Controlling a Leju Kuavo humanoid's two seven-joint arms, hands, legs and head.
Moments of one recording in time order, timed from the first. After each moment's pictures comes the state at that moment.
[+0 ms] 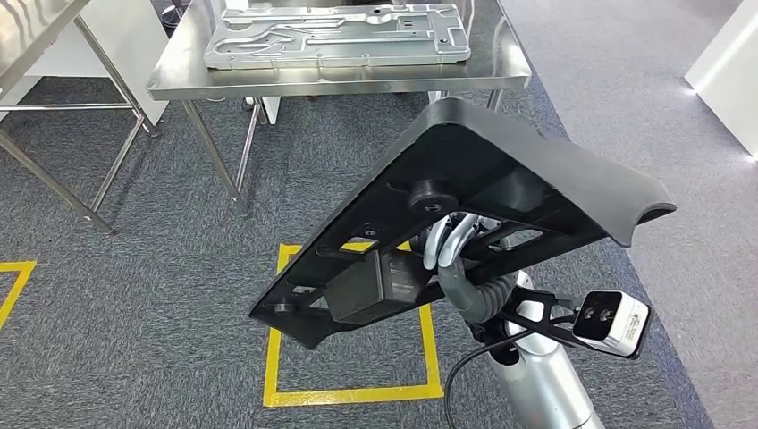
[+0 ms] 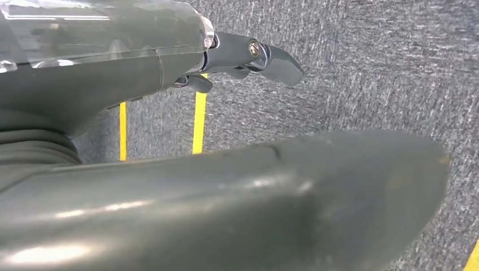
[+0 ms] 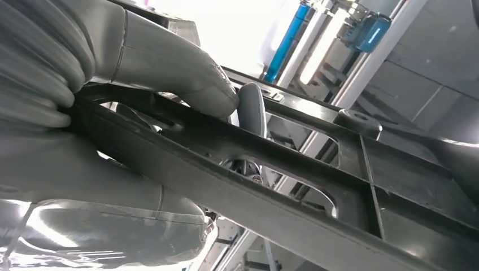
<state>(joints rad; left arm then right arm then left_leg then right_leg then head) -0.11 0.10 -1.23 -0.12 1.45 0.13 -0.20 -0.33 0.01 0.42 -1.78 -0.18 0.43 -0.65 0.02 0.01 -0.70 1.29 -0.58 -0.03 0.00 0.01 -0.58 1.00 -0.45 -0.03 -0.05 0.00</state>
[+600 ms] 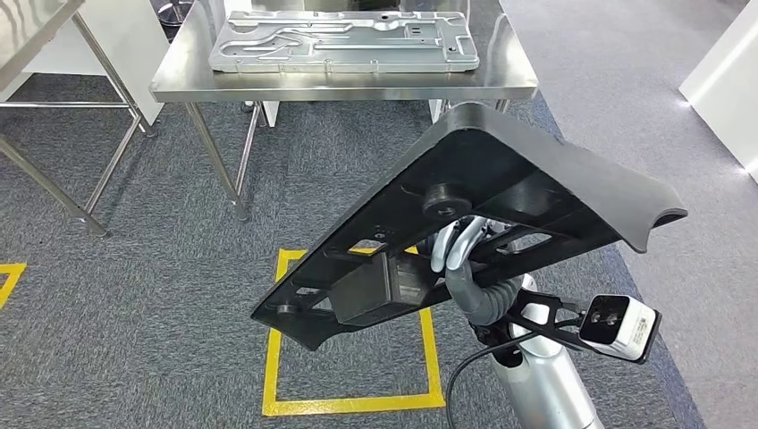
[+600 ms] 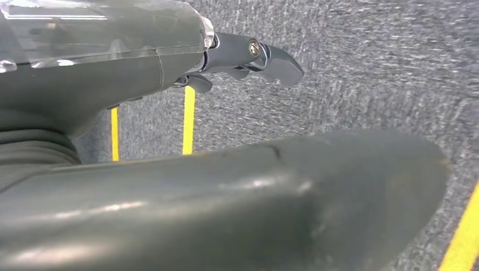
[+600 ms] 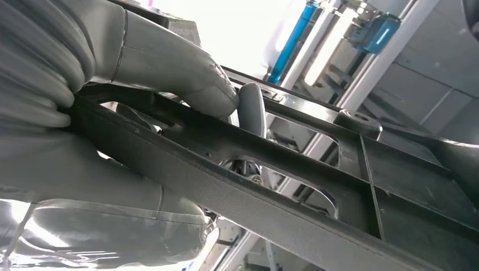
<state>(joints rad) -0.11 0.11 -1.23 -0.12 1.45 0.13 -0.21 -0.31 0.02 0.40 -1.79 -0.17 0.45 -0.66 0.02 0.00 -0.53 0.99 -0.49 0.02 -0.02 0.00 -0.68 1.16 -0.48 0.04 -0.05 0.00</state>
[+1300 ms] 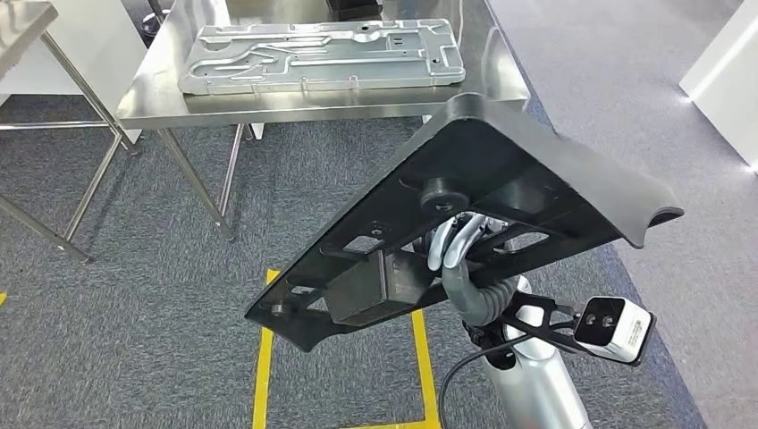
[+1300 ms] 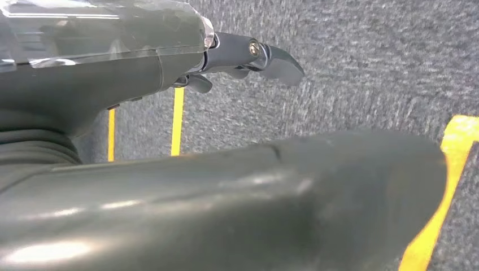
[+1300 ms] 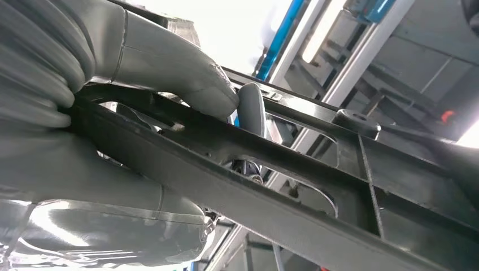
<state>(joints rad) -0.10 0.11 -1.24 -0.12 1.45 0.17 -0.20 -0.30 0.07 0.38 -1.78 -0.15 0.47 -0.66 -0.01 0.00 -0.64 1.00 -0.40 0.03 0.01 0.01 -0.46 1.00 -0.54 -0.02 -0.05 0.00</state>
